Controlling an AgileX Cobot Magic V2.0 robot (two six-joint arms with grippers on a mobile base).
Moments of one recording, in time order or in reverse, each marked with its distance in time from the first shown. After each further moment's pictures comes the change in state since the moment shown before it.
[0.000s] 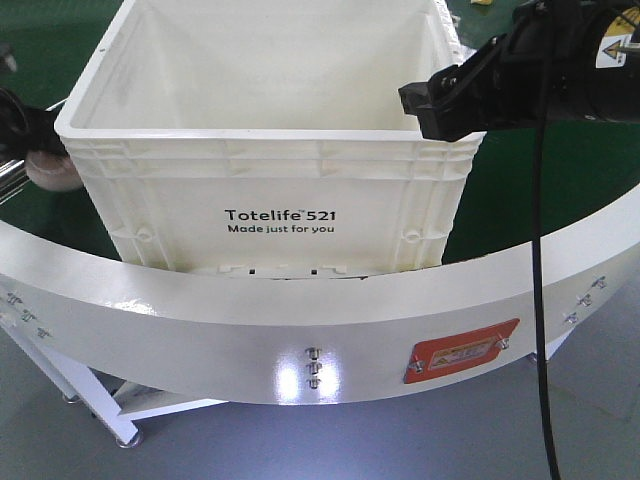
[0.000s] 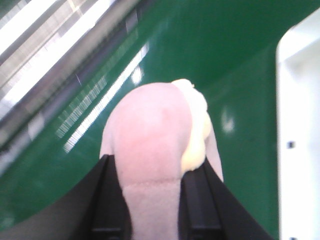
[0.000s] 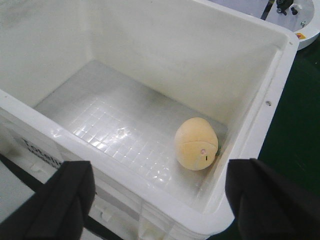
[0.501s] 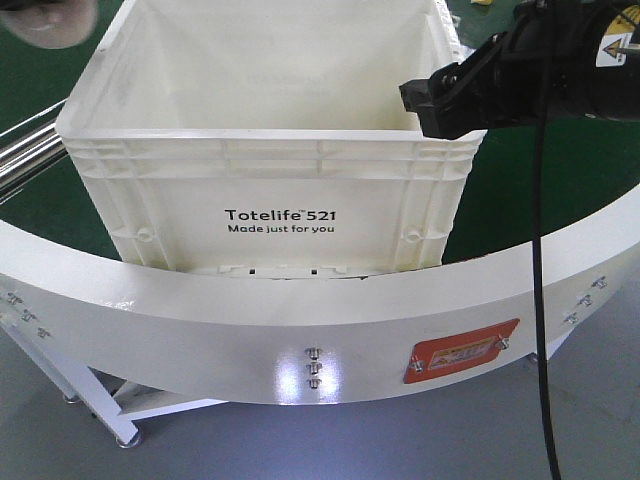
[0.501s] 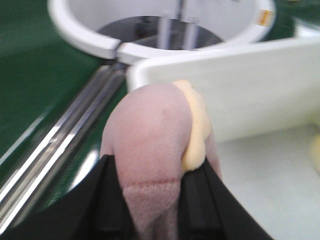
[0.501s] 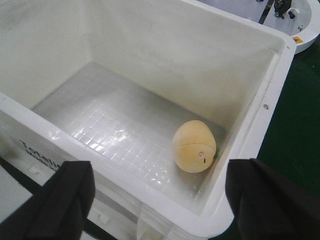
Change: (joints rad) left arm -0.228 -0.381 0.000 -0.067 -0.030 0.139; right arm 0.000 0.000 0.000 -0.006 -0.008 0.000
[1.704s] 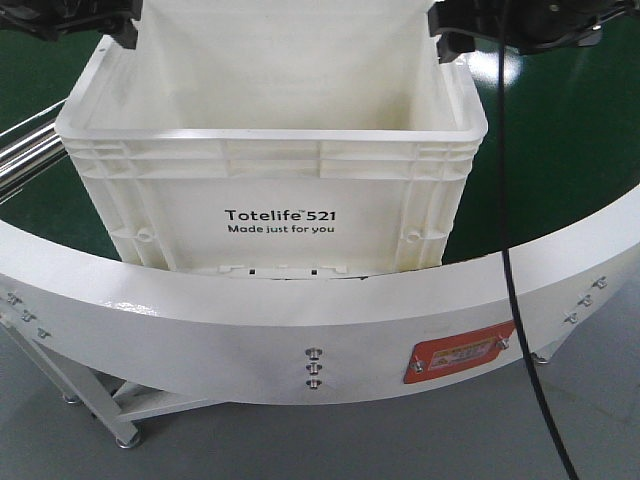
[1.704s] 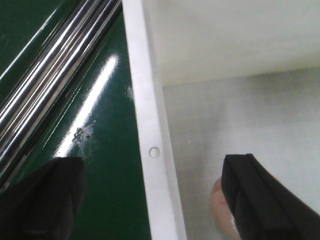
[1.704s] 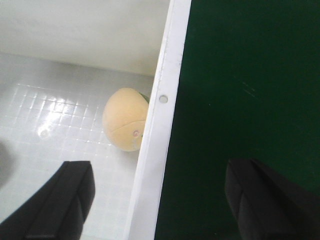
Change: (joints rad) left arm -0.108 0.271 -0.398 0.395 0.479 -0.436; right arm -0.177 0.450 -0.546 -0.054 0.436 0.242
